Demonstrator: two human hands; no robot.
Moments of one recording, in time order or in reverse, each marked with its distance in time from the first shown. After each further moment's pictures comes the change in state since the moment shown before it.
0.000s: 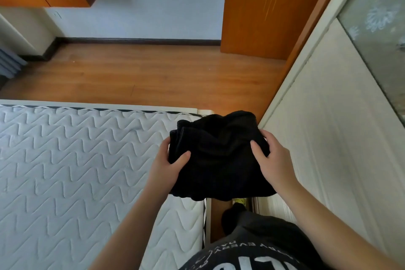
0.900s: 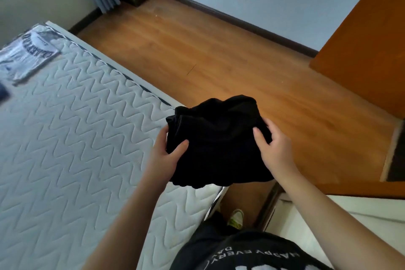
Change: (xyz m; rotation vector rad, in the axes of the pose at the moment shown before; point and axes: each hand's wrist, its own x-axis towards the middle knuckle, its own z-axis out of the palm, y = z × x) left_hand 0.208 0.063 -0.015 -0.202 0.514 -0.104; right_hand 0.353 -0.057 0.121 0.083 -0.489 -0.262
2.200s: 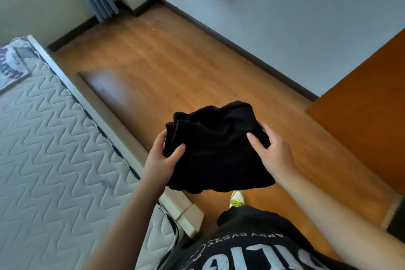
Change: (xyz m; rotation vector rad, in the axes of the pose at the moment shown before) left_hand 0.274 0.152 0.258 -0.061 0.130 -0.011; right_hand 0.399 0.044 -0.187 -0.090 -0.157 -0.120
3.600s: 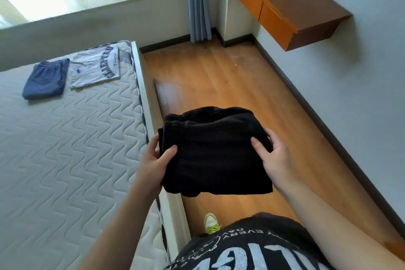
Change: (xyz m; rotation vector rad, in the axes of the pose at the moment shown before) left_hand 0.206 0.090 -0.230 -0.420 0.425 0.022; right_hand 0.305 -0.223 0.217 0.173 -0.422 -0.076
